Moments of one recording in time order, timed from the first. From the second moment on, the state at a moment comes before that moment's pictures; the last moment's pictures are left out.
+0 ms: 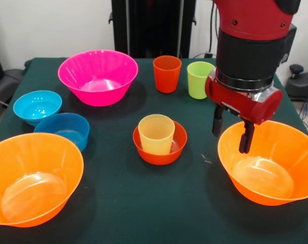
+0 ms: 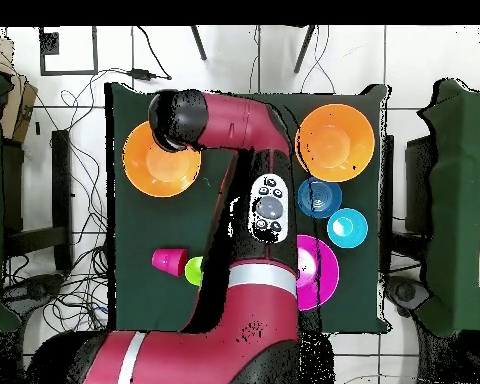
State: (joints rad) arm -0.06 -0.40 -0.07 1.08 0.12 0.81 2.50
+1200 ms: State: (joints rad) arm -0.08 -0.40 -0.04 1.09 0.08 0.81 2.50
